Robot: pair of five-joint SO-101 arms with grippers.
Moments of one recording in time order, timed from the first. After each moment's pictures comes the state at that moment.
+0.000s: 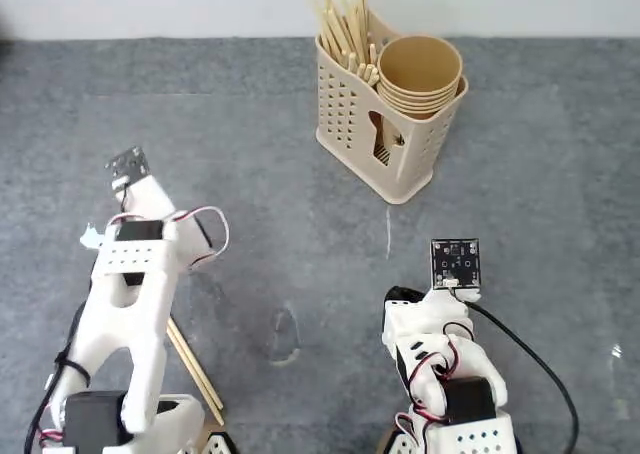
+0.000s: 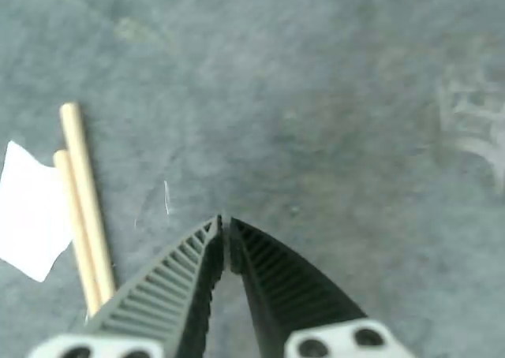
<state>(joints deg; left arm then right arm) -5.5 -15.0 45.8 55.0 36.6 -12.0 -103.4 94.2 62.6 -9.9</state>
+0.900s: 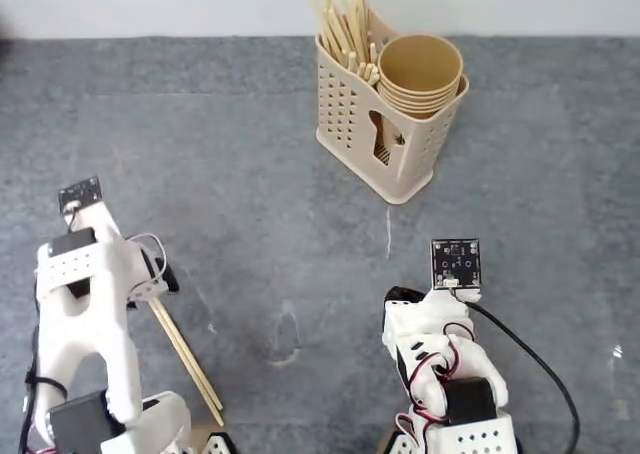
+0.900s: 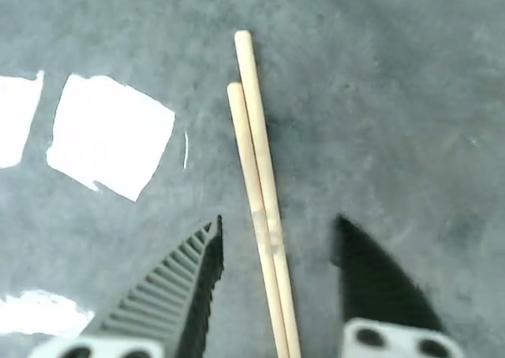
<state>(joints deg) -24.3 -15.0 47.3 68.0 15.1 -12.0 -103.4 94.2 62.6 -9.9</state>
